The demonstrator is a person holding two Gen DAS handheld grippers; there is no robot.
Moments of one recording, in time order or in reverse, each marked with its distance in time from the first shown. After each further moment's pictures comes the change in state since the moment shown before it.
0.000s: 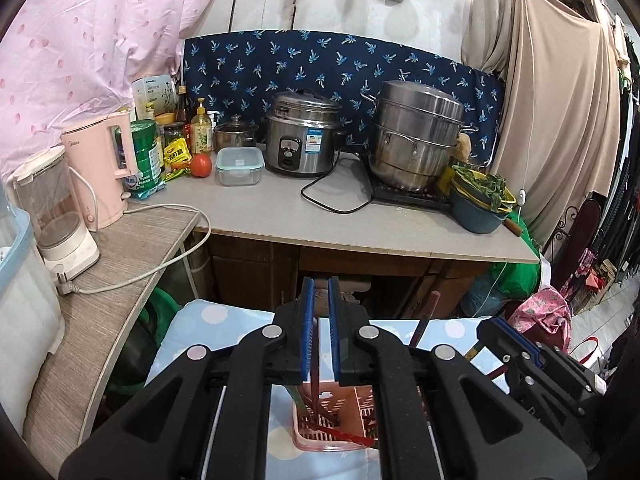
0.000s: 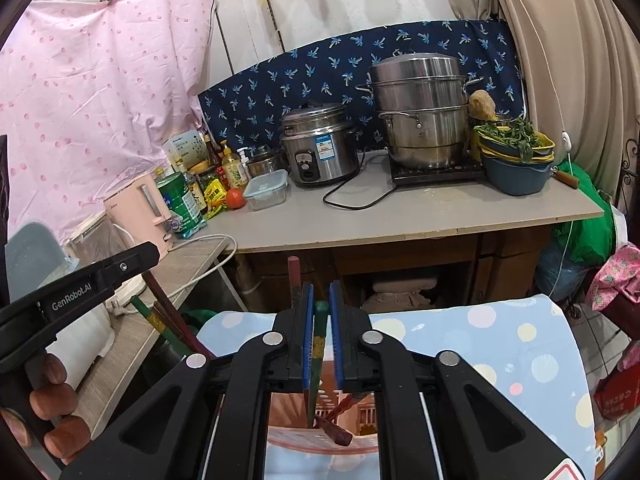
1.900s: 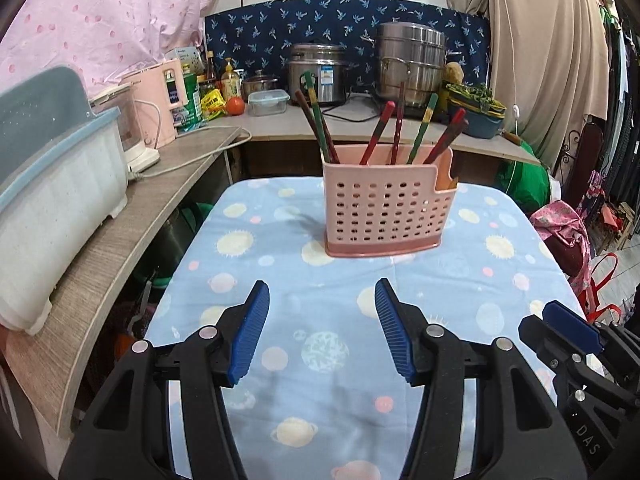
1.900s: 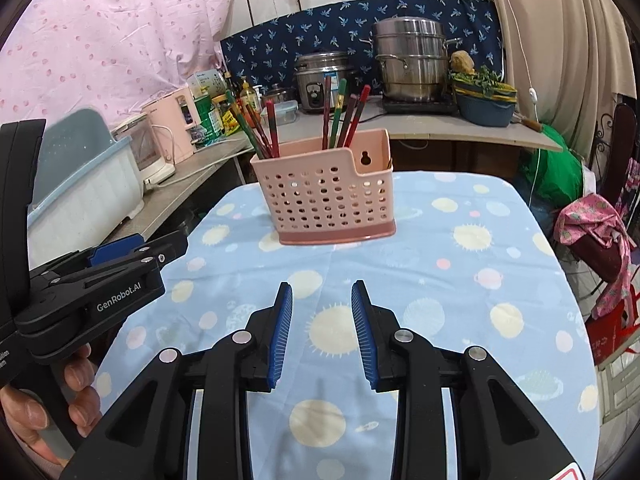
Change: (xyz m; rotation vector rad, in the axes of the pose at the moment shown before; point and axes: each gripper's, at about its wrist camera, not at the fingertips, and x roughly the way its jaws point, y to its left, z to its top) left arm -0.132 -0.002 -0.201 0.090 0.126 0.111; right arm -0.158 0.020 -0.196 -0.065 0.145 -0.034
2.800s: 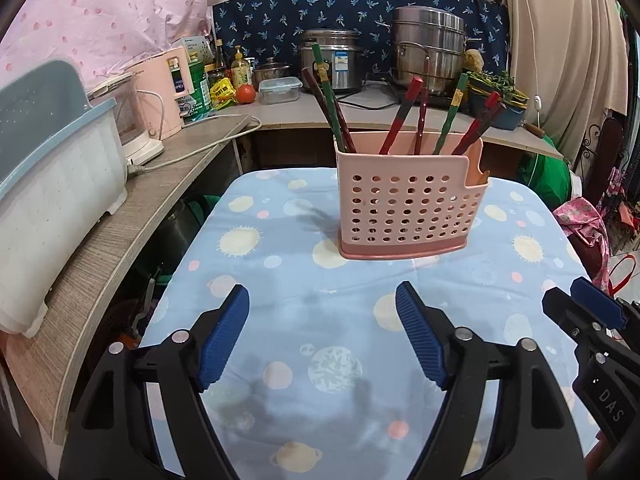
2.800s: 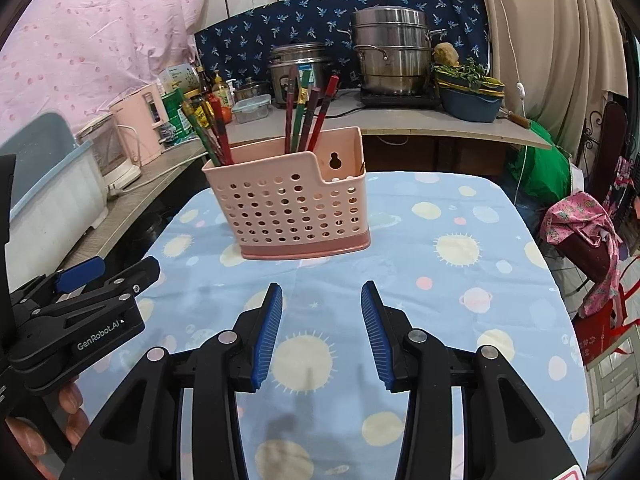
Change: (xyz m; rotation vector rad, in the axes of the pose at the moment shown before) left arm 0.043 -0.003 0.012 -0.010 0.035 0.063; right arm 0.048 -0.021 0.033 0.010 0.023 -0.091
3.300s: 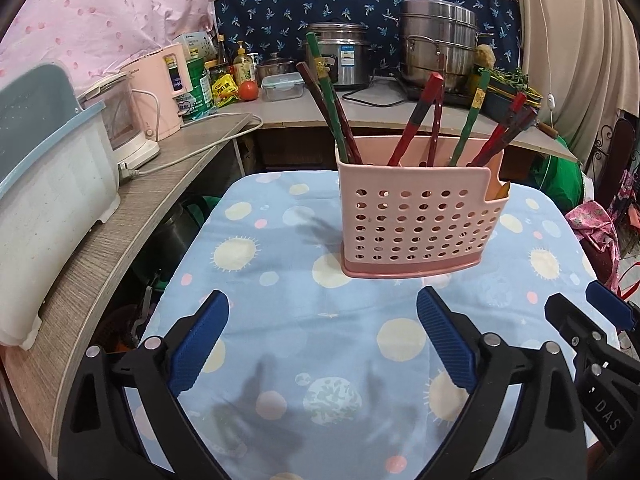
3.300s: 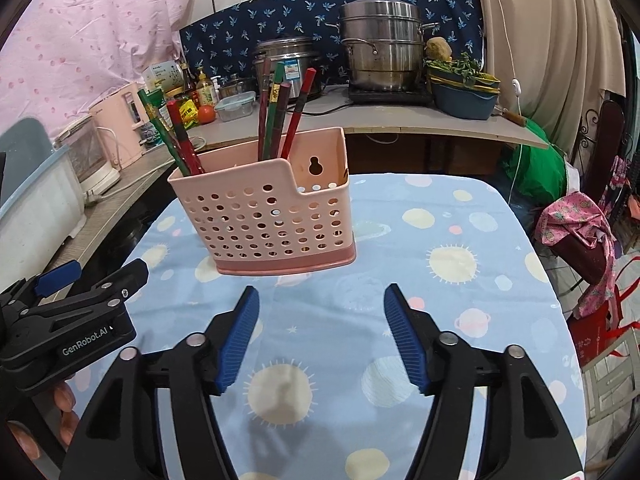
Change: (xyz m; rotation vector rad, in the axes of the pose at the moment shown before) left arm 0.030 -0.007 0.020 -0.007 0.019 0.031; right arm 0.031 -0.010 0.019 0.011 0.012 -0.037
